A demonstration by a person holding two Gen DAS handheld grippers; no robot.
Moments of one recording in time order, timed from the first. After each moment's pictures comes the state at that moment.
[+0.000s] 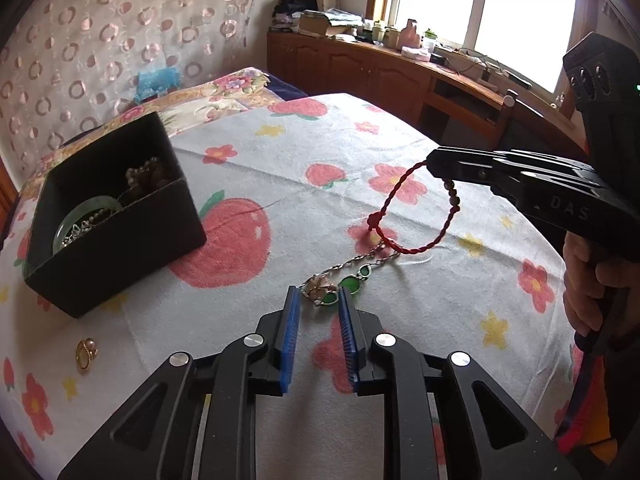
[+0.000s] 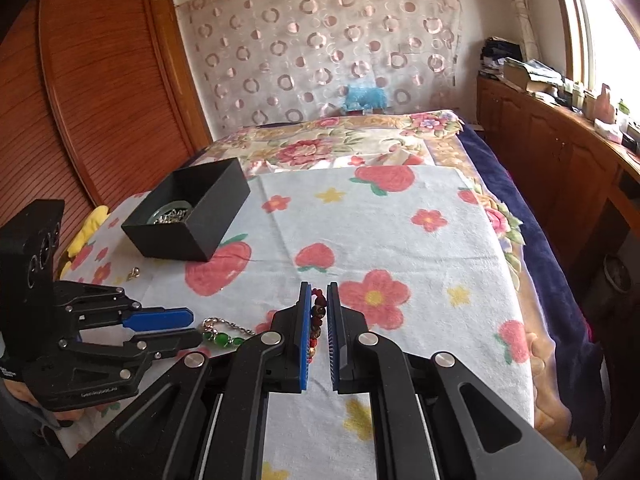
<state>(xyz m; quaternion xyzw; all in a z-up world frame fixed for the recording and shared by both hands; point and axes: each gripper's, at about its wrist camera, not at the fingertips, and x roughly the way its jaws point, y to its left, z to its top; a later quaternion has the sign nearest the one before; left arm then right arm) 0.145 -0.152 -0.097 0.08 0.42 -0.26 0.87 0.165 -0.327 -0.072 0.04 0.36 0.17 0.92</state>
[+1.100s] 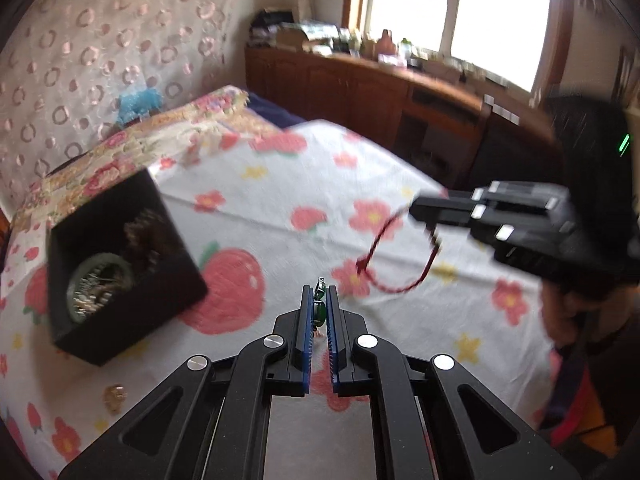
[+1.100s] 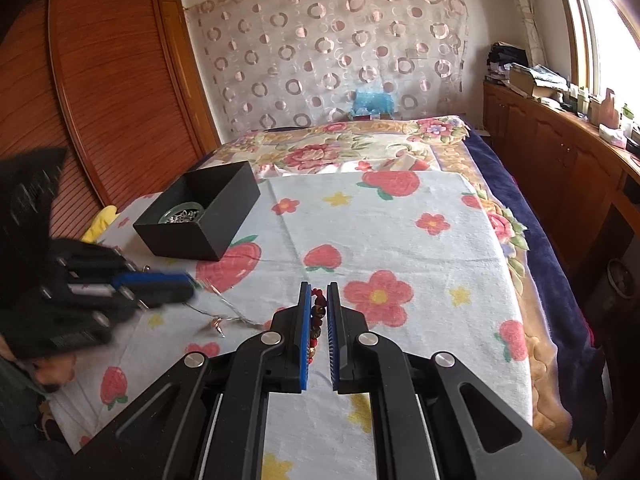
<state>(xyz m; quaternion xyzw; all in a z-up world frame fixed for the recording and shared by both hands) 0.148 -0.145 -0.050 0.08 0.39 -0.30 0.87 0.156 -0.325 -0.067 0.03 0.35 0.19 0.92</state>
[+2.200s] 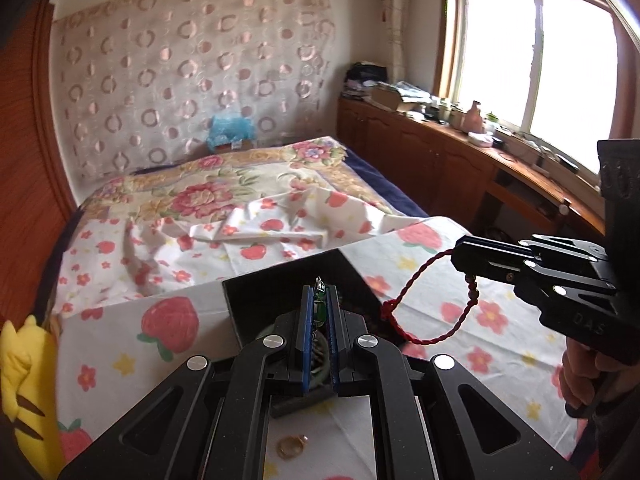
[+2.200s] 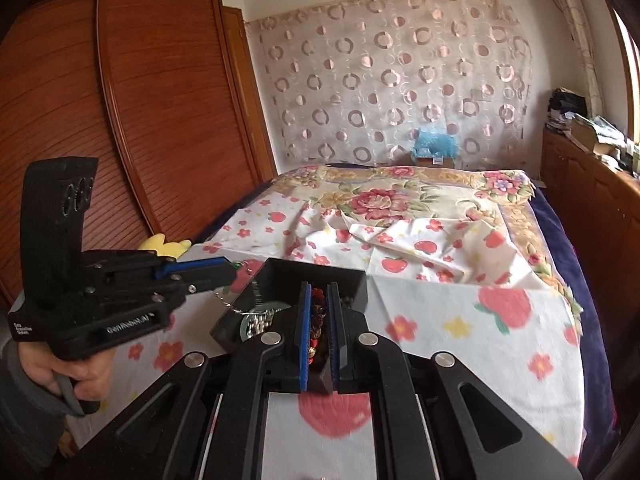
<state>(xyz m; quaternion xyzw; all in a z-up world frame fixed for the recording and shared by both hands) 0.210 -0.036 0.000 0.02 0.33 -0.16 0.93 0.226 -0.206 0.008 0.01 0.30 0.28 0.91</state>
